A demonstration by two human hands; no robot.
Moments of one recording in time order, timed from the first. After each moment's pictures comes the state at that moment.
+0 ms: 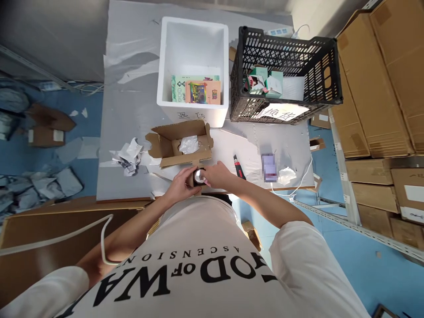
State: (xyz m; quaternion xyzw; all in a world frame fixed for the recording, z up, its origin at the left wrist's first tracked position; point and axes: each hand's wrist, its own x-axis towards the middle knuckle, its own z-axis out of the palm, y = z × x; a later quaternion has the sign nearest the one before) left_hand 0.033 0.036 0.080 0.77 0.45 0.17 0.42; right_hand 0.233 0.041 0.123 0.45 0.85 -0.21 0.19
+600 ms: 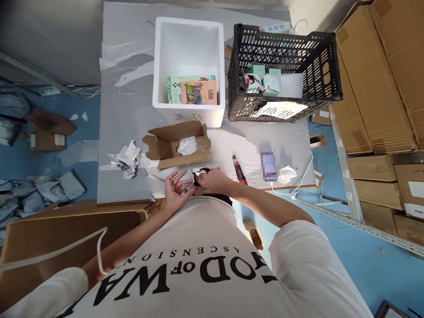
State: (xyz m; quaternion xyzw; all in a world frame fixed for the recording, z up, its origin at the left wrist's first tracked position) left_hand 0.031 0.000 0.056 0.60 0.48 0.37 0.52; right_hand 0.233 0.028 0.109 0.36 0.90 -0.18 0.15
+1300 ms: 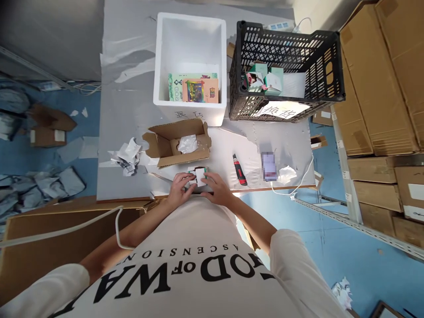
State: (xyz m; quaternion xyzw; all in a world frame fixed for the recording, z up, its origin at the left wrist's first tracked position) left_hand 0.027 0.013 0.045 0.78 0.43 0.28 0.35; right_hand 0.239 -0.042 0.048 0.54 0.74 -0.30 -0.28
